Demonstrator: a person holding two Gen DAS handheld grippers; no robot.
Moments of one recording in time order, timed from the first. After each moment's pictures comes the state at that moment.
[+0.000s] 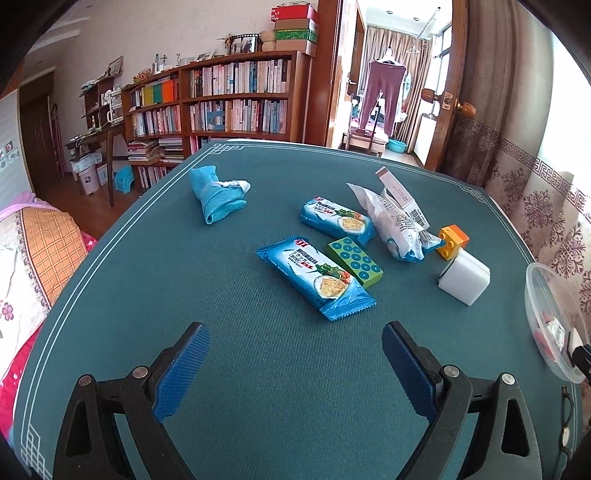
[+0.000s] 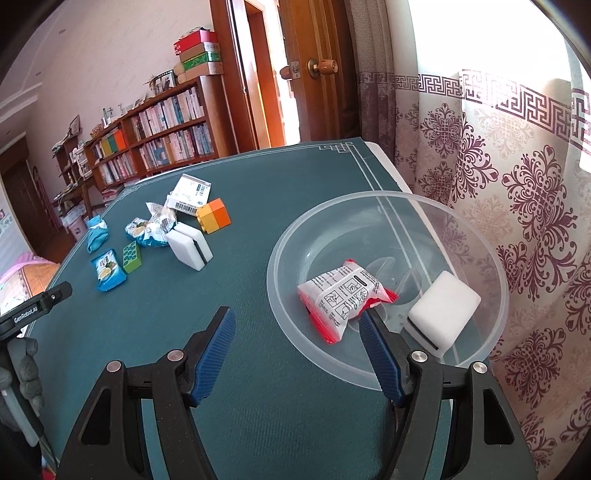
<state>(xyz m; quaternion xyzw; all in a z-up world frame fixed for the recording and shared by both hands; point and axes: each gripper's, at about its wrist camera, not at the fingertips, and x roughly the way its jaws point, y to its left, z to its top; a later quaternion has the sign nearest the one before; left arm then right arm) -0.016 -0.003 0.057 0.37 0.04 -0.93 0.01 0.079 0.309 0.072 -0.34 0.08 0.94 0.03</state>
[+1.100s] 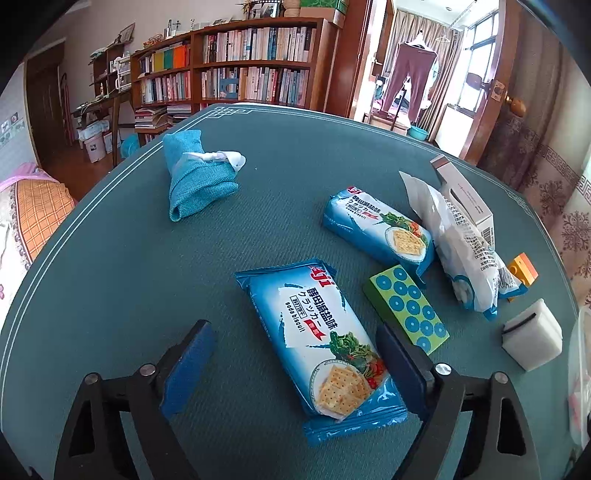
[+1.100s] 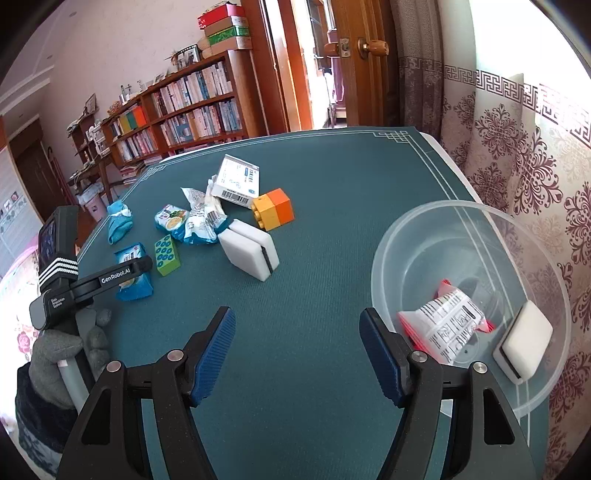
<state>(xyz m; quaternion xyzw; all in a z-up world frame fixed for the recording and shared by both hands) -0.099 -0.008 0.014 0.41 0.07 -0.91 0.04 0.011 0.235 0.078 -0.38 0.06 0.92 -0.02</state>
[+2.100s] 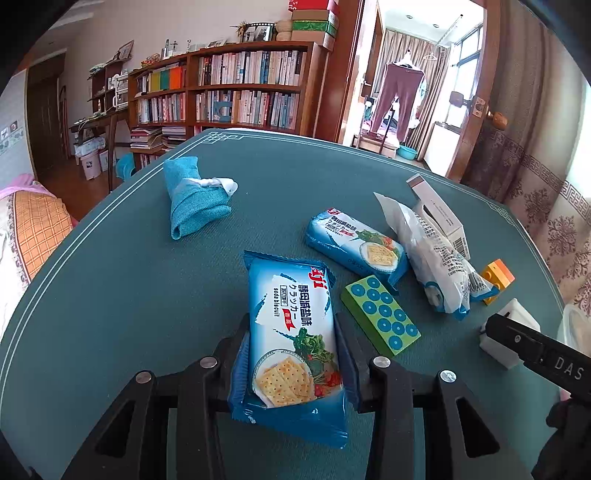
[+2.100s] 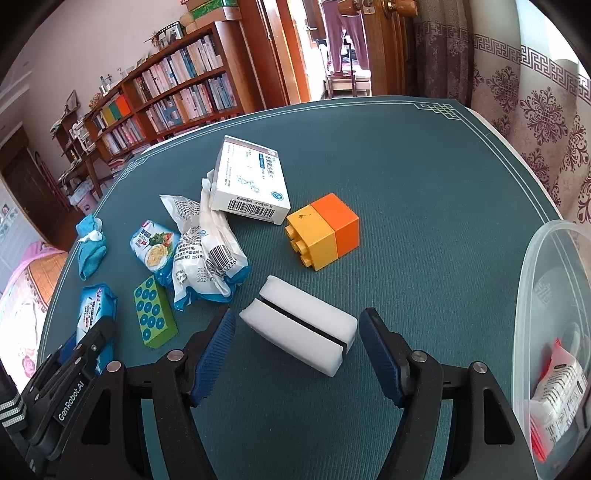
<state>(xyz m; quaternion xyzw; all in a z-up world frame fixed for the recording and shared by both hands) -0.088 -0.008 0.026 0.37 0.08 -0.93 0.02 -0.109 0.188 0.036 -0.44 0.10 0.89 -0.01</state>
